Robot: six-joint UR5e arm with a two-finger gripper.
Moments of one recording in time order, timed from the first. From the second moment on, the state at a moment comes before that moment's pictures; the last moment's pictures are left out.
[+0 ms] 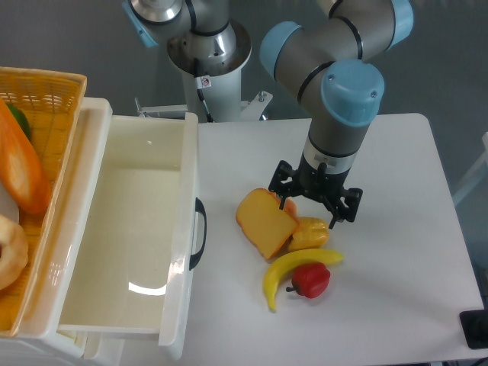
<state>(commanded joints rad) 2.59 -1.91 -1.46 -1.26 1.46 0.98</state>
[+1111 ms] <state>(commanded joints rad) 2.53 -1.97 -1.63 -1.18 1.51 0.85</state>
